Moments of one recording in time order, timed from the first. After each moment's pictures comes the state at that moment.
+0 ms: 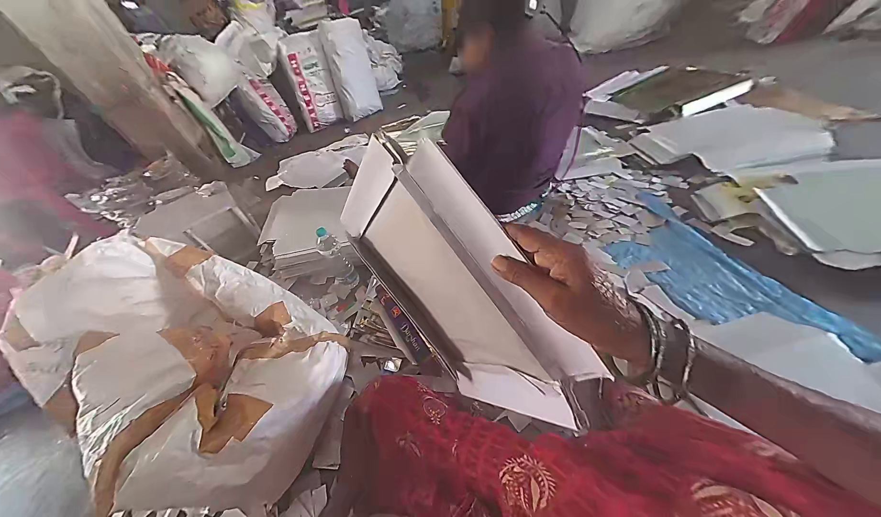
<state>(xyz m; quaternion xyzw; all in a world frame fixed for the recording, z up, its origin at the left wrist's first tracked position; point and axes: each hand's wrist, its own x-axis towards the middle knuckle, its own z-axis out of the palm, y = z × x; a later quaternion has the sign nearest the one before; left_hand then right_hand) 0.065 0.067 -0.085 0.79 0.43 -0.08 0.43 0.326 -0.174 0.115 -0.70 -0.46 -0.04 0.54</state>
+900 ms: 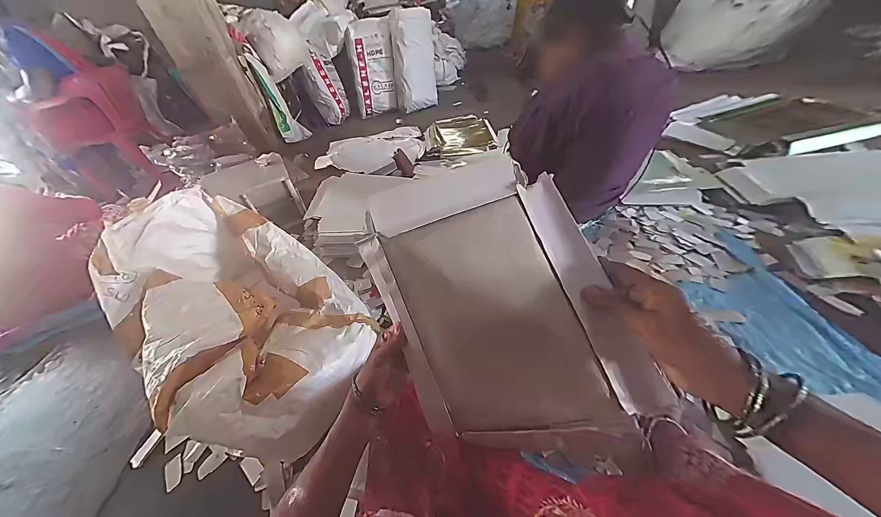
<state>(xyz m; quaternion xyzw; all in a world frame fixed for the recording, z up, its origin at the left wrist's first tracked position) 0.132 0.093 -0.013 0.38 0.03 0.17 0.91 0.347 -0.181 0.073 -0.76 -0.32 0.08 0.56</state>
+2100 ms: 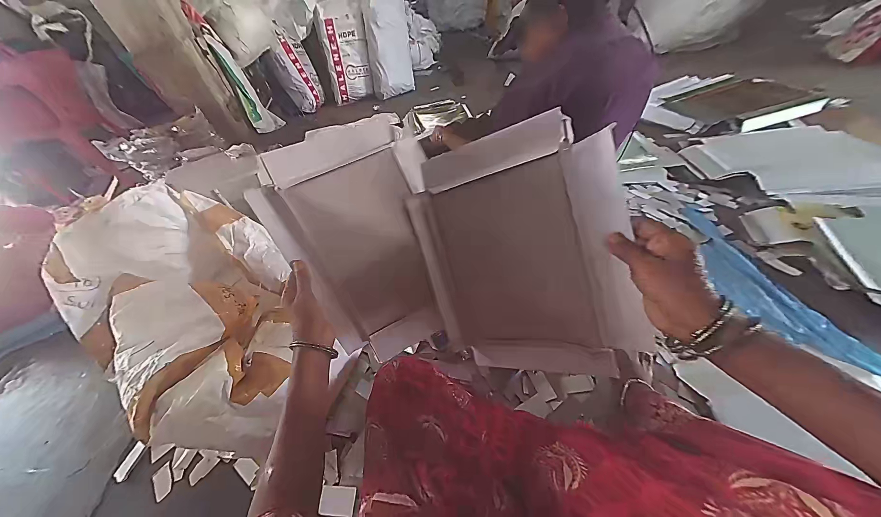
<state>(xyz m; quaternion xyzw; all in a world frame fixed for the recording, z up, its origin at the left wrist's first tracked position) 0.150 0.170 0.042 0.50 0.32 0.52 0.61 0.371 -0.188 0.076 -0.78 -0.22 0.00 0.59</state>
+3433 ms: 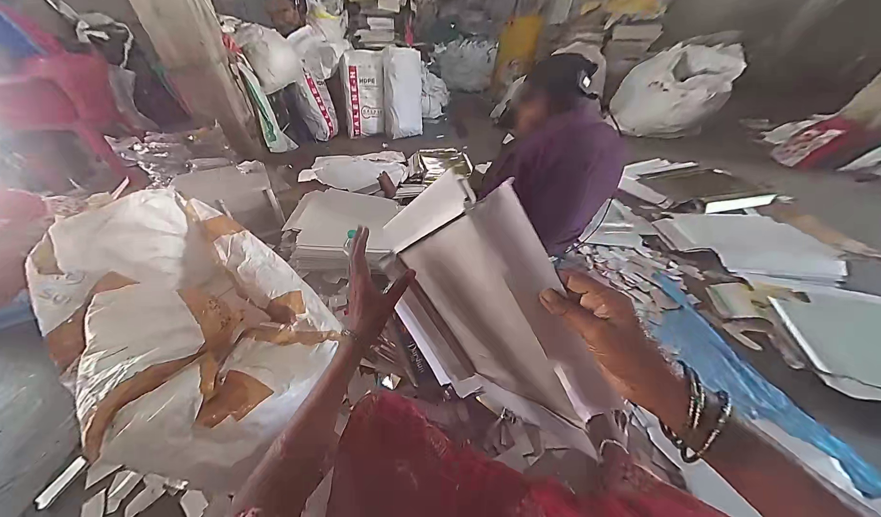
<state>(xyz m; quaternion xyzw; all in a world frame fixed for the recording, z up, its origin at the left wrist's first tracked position) 0.224 0.136 0.056 0.79 0.12 0.46 0.39 0.330 -0.157 0.117 -0.70 -0.40 0.02 0.59</state>
